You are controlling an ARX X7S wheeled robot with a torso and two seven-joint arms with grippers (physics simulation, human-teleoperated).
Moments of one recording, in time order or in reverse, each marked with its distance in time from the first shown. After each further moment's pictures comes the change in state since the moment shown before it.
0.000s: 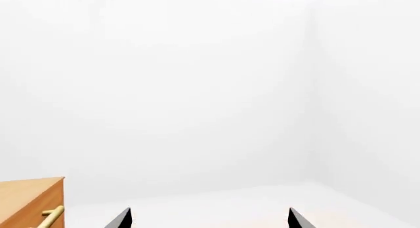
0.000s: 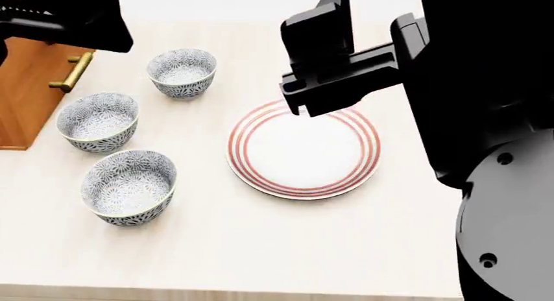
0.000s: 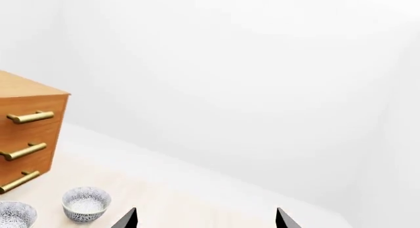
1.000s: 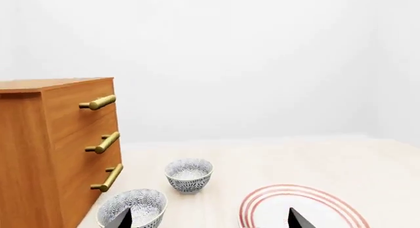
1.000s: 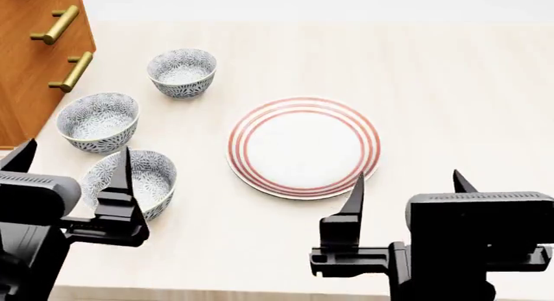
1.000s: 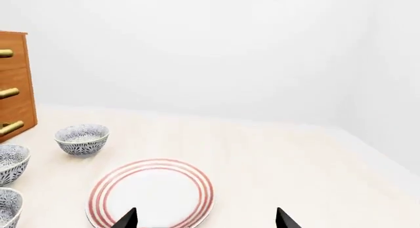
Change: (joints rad) left arm 0.857 -0.010 0.191 0.017 0.839 0.670 0.524; right arm -1.019 -0.318 0.139 -0.306 -1.398 -0.371 -0.923
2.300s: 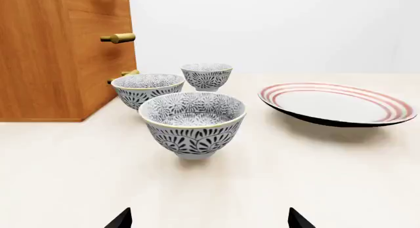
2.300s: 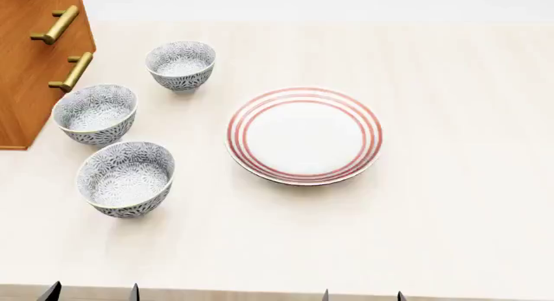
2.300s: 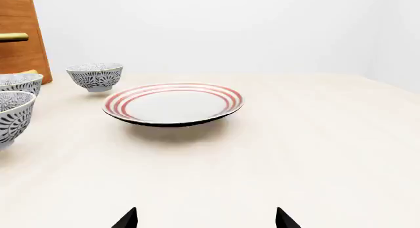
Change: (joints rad) left arm 0.388 0.088 -0.097 -0.644 0.145 0.866 0.116; right arm -0.382 -0.207 0.003 0.816 -0.239 -1.137 -0.182
